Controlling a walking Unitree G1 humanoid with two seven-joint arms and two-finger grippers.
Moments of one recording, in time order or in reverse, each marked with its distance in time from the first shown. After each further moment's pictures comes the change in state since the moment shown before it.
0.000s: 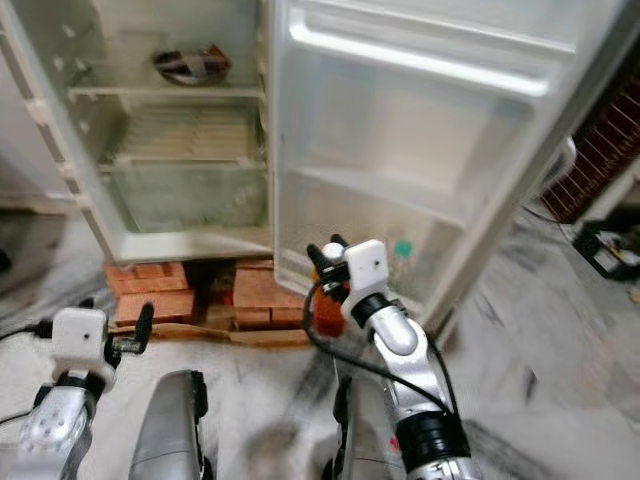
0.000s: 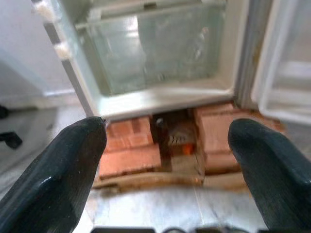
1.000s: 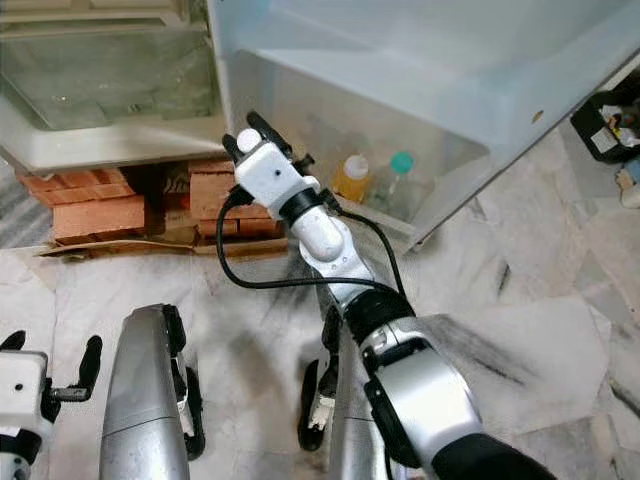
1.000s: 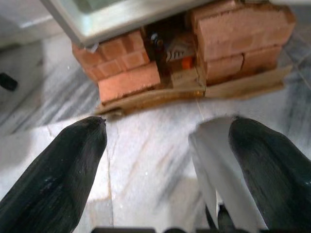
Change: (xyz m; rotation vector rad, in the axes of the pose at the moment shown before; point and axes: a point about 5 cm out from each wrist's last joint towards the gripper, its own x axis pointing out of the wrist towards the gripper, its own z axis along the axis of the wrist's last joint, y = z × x) left arm -0.067 0.024 0.022 0.082 0.068 0.076; right arm 0.094 0.027 0.116 -0.635 -0.453 0.020
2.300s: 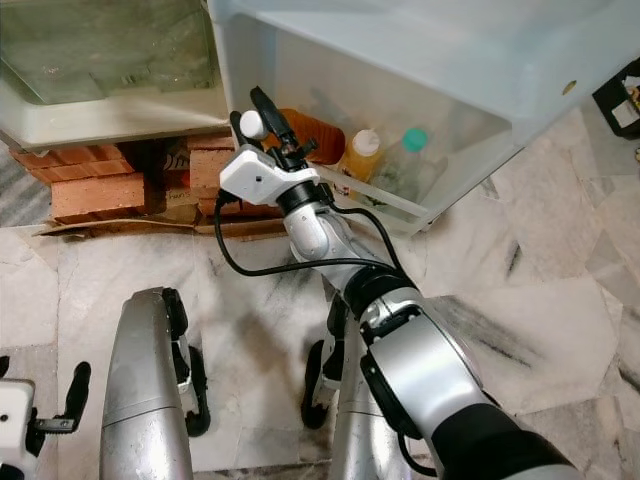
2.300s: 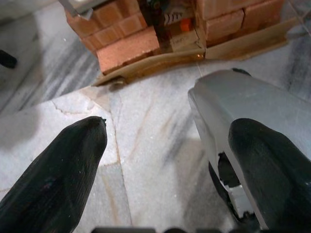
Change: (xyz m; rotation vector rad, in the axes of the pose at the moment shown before) left arm -0.031 0.002 0.003 0.042 0.061 -0.010; right arm 0.008 0.003 -0.005 -0.186 0.041 -0.174
